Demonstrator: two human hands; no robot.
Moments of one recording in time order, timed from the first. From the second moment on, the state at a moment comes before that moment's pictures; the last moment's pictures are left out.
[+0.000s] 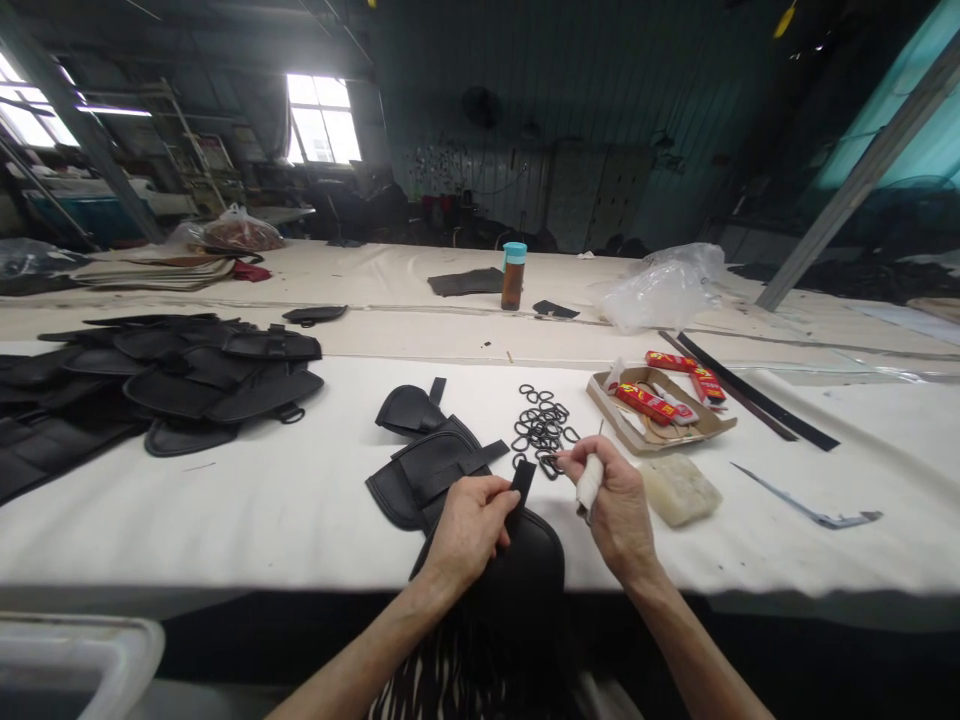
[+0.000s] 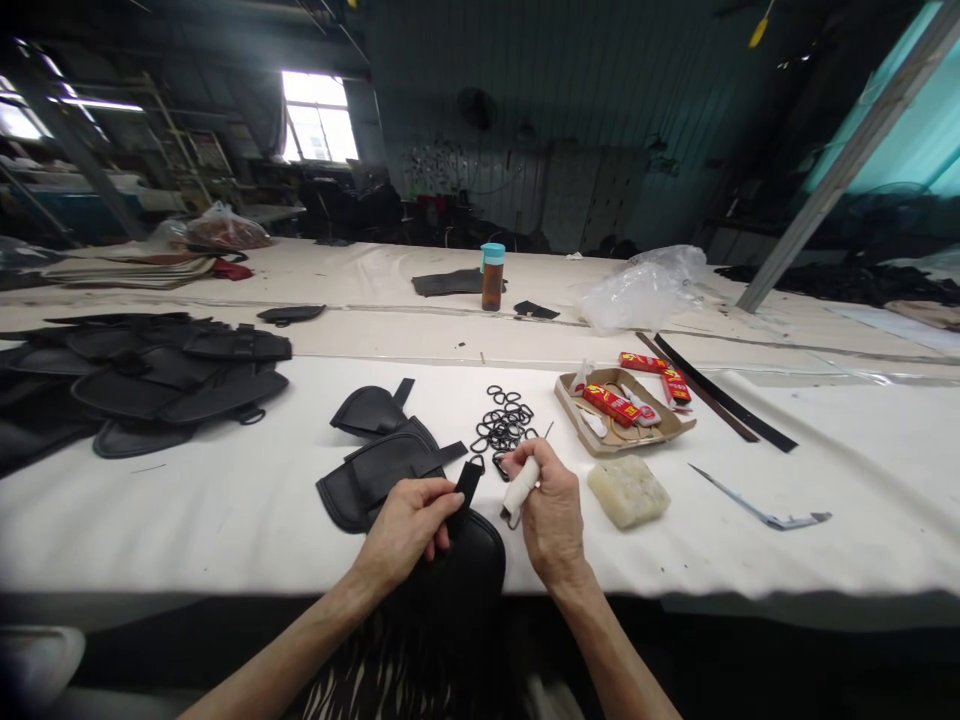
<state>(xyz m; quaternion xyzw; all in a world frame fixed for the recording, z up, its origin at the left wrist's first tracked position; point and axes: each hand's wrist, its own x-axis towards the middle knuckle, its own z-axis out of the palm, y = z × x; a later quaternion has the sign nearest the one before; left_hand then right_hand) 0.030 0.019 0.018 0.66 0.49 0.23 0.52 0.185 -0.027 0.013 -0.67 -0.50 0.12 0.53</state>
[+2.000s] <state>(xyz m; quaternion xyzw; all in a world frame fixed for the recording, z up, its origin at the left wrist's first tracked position) 0.024 0.000 0.012 0.56 0.42 0.36 0.61 0.140 -0.045 0.000 -0.62 -0.49 0.29 0.53</state>
